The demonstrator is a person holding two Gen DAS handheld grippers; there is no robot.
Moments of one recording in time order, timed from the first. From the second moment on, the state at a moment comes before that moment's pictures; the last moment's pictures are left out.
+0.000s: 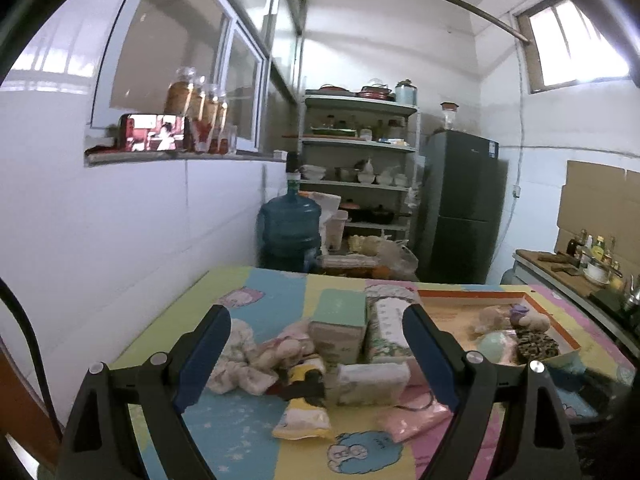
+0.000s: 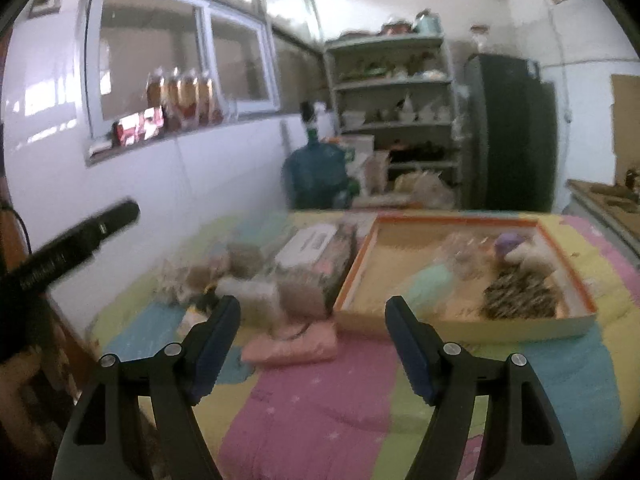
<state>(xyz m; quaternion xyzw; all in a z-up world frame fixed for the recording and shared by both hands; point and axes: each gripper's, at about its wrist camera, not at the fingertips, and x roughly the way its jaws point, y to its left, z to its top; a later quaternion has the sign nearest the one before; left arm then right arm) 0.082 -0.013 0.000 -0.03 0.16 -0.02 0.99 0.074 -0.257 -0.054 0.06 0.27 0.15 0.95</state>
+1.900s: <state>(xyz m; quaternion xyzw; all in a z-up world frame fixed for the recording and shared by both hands) 0.184 0.001 -0.122 -0.04 0.36 -0.10 0.93 0.103 -0.191 -0.090 -0.07 0.37 0.33 0.86</state>
